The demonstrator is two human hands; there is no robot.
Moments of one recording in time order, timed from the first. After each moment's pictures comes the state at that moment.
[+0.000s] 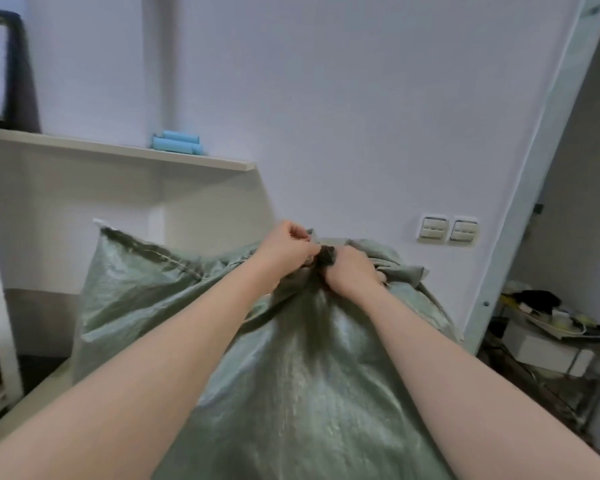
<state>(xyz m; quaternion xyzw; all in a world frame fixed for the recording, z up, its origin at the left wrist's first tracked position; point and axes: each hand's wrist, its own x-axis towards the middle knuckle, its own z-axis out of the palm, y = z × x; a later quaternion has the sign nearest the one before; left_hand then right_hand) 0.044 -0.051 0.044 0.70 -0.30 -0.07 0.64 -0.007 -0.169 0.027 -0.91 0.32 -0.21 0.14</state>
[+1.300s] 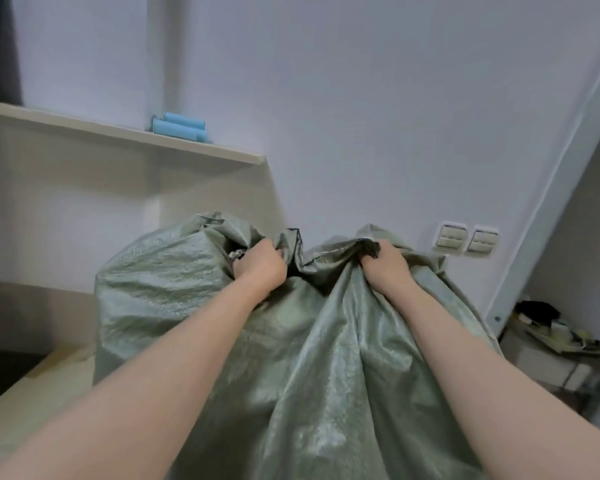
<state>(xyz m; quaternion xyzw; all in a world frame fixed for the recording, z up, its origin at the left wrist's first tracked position) 0.137 -0.058 0.012 0.91 -0.20 0.03 0.36 0.042 -0.234 0.027 -0.89 0.30 -0.27 0.24</state>
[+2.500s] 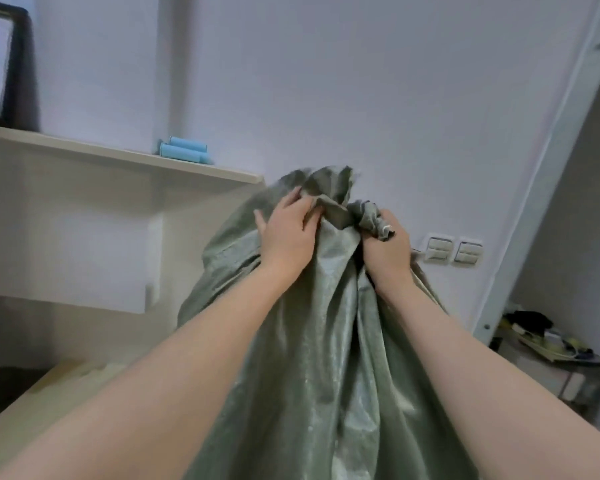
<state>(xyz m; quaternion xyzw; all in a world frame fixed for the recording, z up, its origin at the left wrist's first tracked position) 0.079 -0.050 0.071 0.74 -0.37 0.26 0.51 0.002 -0.180 0.072 -0.77 0.12 -0.53 0.35</state>
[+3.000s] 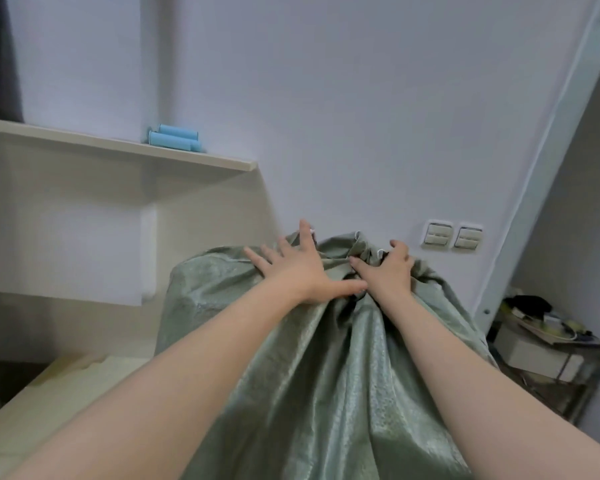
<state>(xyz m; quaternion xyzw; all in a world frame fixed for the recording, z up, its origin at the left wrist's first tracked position) 0.052 -0.061 0.041 0.93 -0.30 0.02 0.19 -0.004 -0.212 0.022 -0.79 0.33 -0.39 0.34</state>
